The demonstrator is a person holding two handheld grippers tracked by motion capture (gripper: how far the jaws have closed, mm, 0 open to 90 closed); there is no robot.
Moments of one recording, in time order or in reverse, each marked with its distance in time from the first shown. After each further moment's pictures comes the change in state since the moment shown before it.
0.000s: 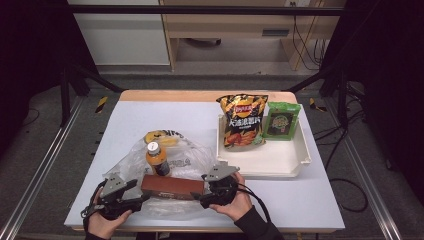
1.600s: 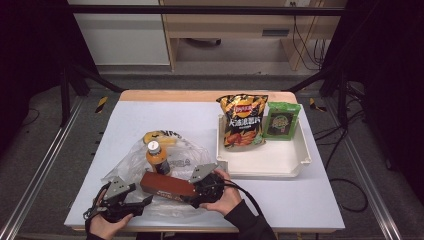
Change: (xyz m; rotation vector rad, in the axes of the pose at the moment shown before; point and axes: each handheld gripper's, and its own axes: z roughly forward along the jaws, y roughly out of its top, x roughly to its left) left arm 0.000 -0.009 0.007 0.034 -0.012 0.014; right arm 0.007 0.016 0.030 0.103 0.134 -0.134
